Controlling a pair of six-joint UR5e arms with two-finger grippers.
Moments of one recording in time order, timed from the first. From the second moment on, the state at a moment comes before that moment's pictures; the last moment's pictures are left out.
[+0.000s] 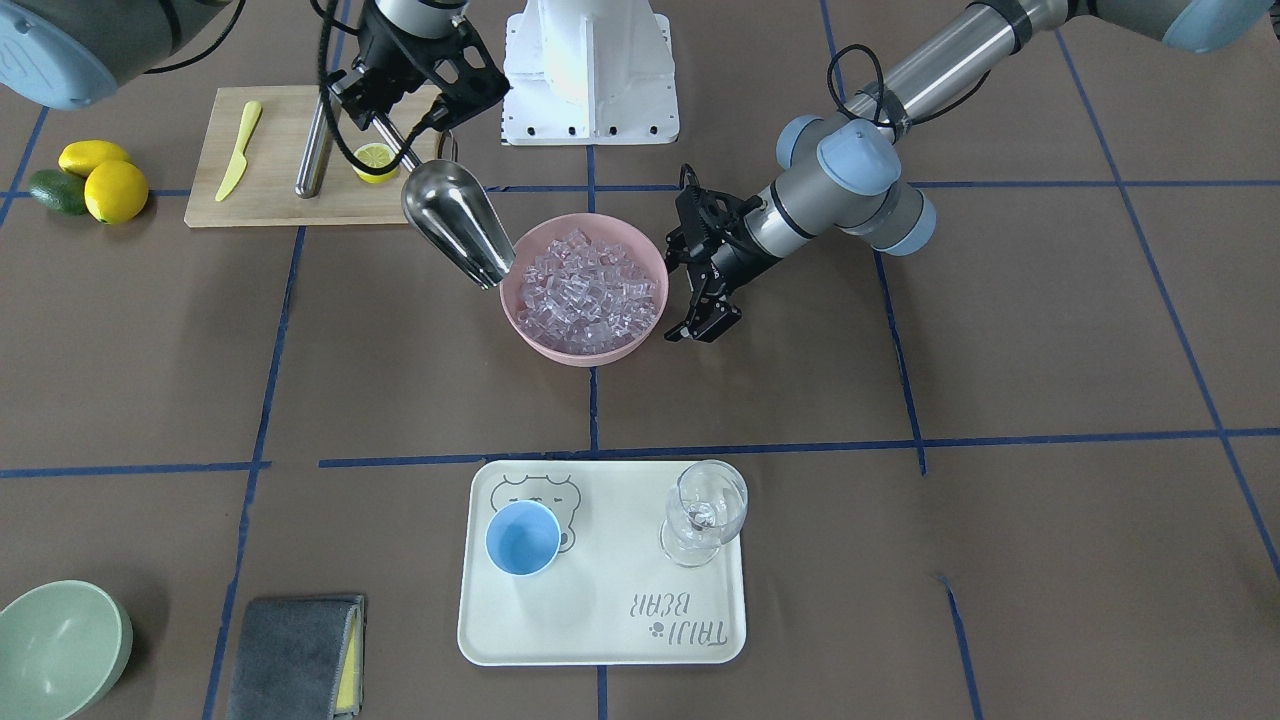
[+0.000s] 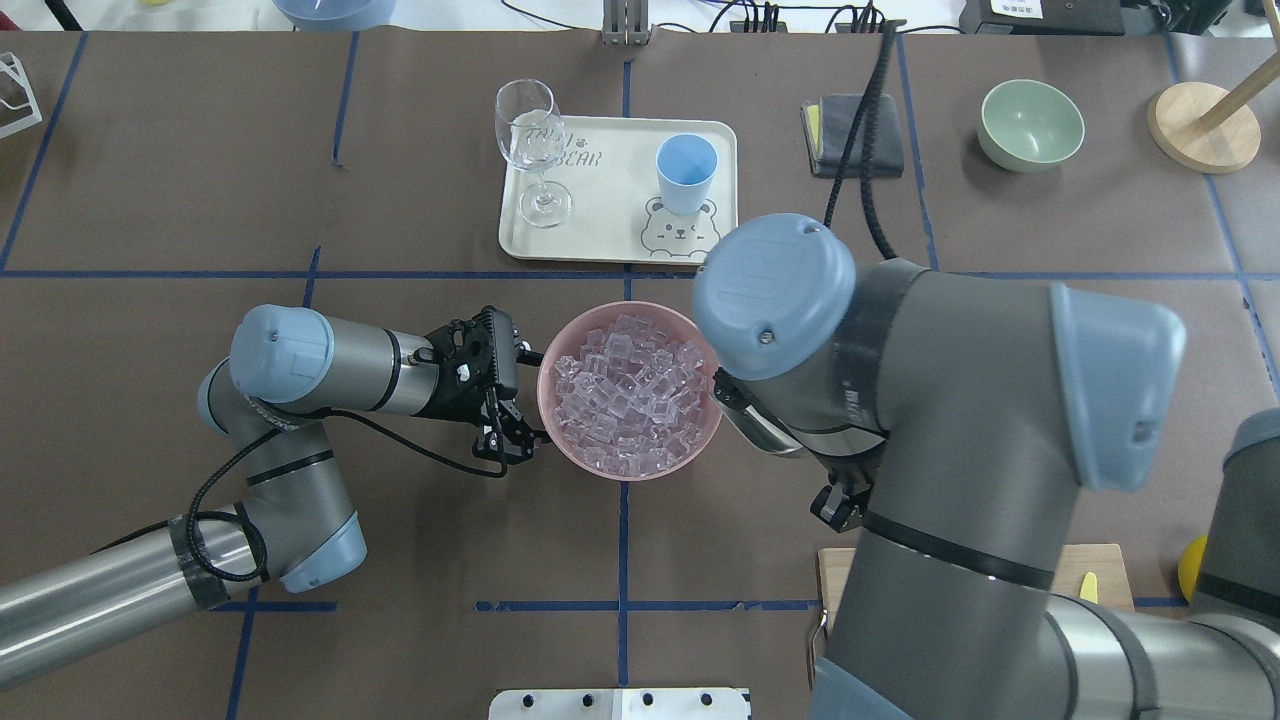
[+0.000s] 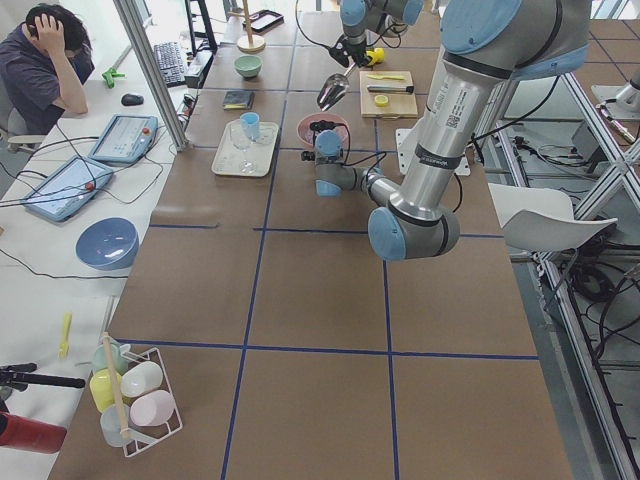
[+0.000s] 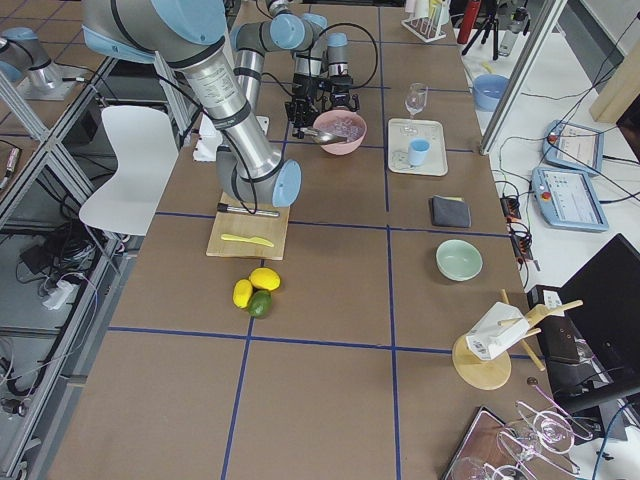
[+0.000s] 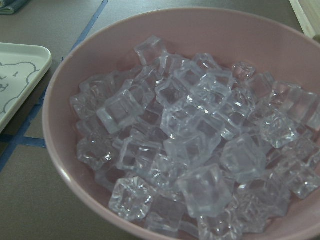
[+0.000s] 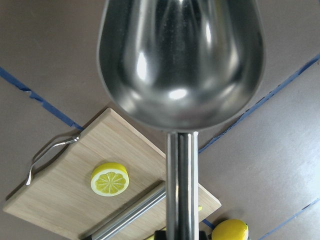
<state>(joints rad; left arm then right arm) -0.52 -2.06 -1.39 -2.74 -1.95 -0.04 0.44 -0.74 2.07 -2.78 1.79 0.24</state>
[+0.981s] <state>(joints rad) -0.52 -2.06 -1.39 -2.74 -1.95 -0.04 0.43 -0.59 1.83 -2.85 1.78 0.08</state>
